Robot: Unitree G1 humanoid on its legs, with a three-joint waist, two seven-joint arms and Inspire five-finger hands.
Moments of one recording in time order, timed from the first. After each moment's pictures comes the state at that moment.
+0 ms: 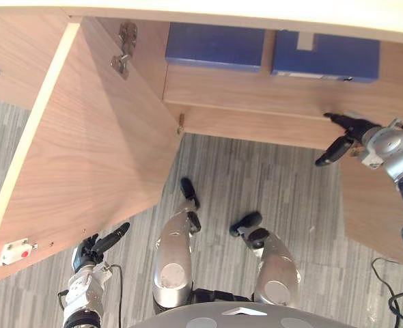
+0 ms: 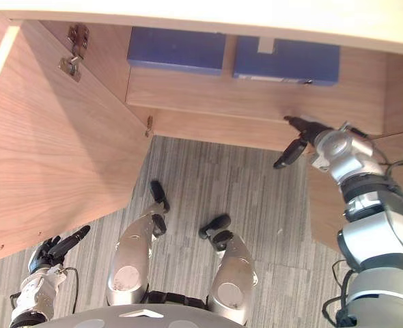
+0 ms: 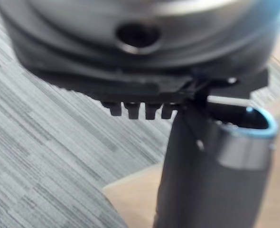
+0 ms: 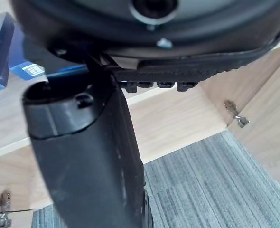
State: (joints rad) left arm 0.04 0.21 0.46 0.82 -0.33 -0.08 -0.04; right arm -0.82 -0.88 0.51 0.95 -0.13 0.03 0.33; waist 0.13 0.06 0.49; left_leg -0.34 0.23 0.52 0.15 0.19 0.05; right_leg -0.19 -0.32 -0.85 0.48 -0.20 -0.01
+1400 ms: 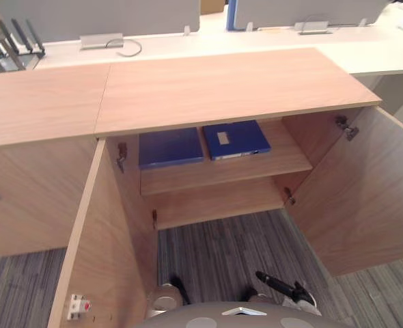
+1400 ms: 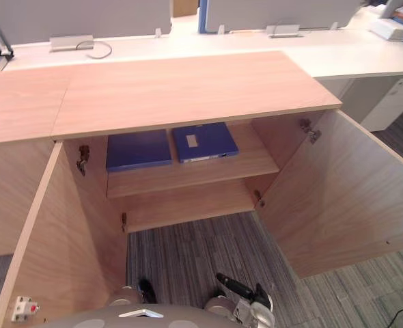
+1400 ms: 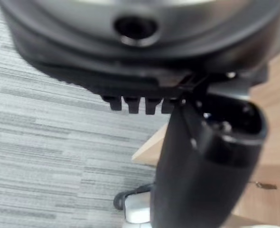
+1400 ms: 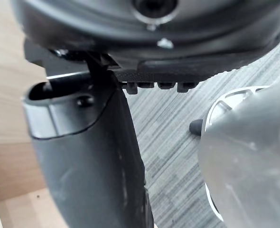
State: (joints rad) left arm 0.33 0.04 0.24 1.02 -0.03 0.03 0.15; right arm 0.12 0.00 -0.39 0.99 0.18 -0.01 -0.15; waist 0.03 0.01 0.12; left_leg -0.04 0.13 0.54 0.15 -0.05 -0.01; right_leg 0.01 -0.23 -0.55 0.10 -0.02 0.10
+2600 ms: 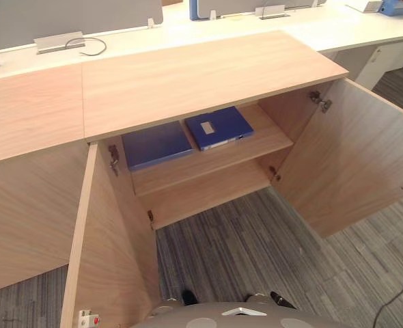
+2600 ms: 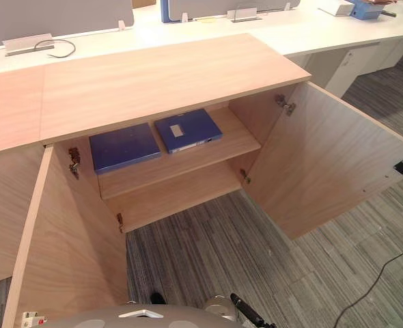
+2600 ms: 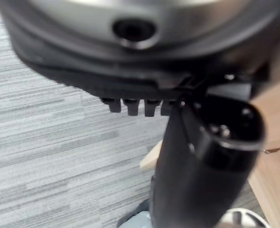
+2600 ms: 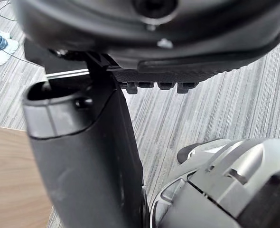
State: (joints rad) left arm 0.34 0.09 0.11 1.01 0.04 0.02 0.14; right arm 0.15 0.04 -0.54 1.04 0.24 -0.02 -0.25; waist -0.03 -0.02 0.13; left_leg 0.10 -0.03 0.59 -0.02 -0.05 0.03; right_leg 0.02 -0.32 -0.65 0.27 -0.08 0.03
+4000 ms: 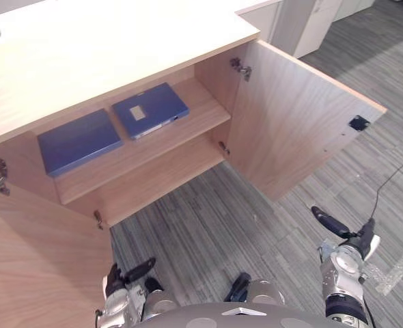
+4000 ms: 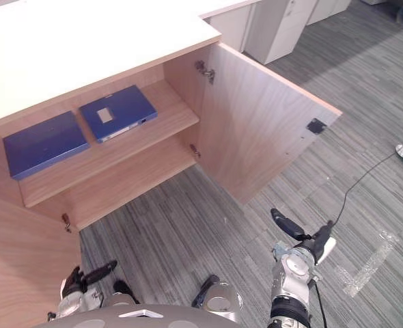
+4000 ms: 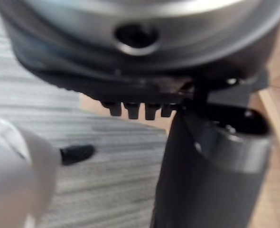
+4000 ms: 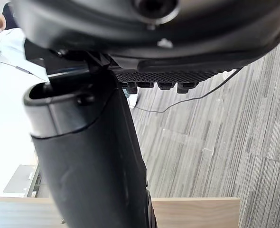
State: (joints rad) left arm 0.11 0.02 0.32 0.84 -0.16 -0.05 0.23; right arm 0.00 -0.09 -0.47 0.50 0.10 -0.03 -0.39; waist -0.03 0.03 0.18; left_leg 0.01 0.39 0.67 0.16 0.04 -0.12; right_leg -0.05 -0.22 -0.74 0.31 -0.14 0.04
